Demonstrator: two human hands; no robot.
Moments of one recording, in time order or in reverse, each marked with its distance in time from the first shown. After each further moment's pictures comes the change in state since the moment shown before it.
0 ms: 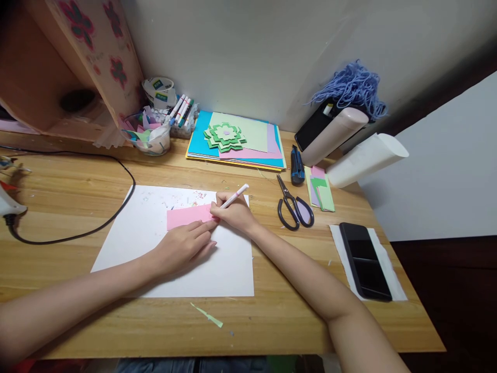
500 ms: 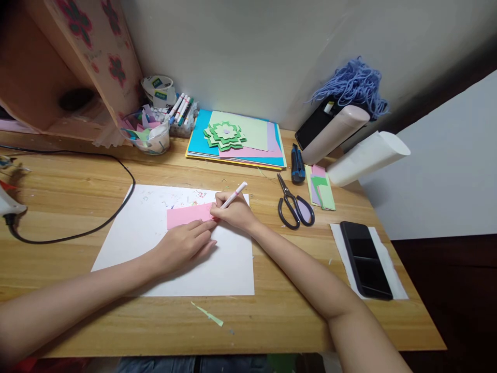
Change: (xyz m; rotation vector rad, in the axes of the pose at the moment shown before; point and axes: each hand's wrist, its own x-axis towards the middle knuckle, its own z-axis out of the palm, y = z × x) left_hand 0.000 -0.001 0.002 0.014 0.010 -0.001; right_hand 0.001 0.004 -0.001 0.007 -0.052 -0.036
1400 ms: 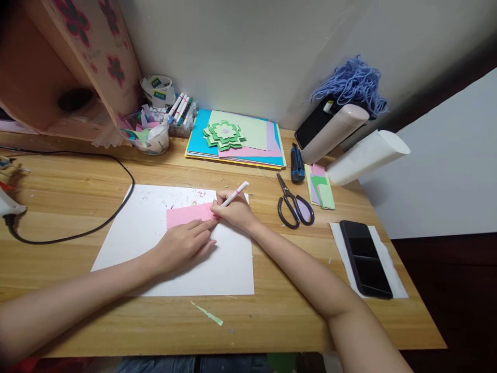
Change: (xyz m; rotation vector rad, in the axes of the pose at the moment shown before) left_hand -0.001 0.000 0.000 0.015 0.003 -0.004; right_hand 0.001 -0.001 0.000 0.013 0.046 -0.013
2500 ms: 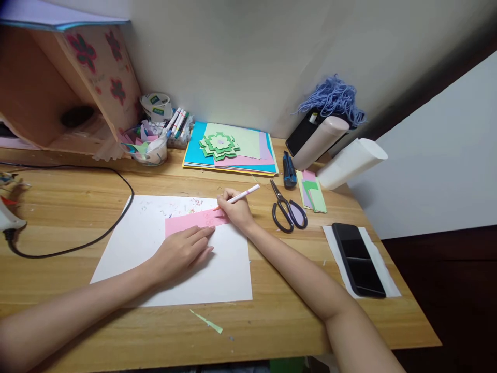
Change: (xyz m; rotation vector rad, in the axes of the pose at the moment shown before) left_hand 0.000 0.000 -0.004 -0.034 0.015 0.008; right_hand 0.007 0.006 -0.005 0.246 0.193 0.094
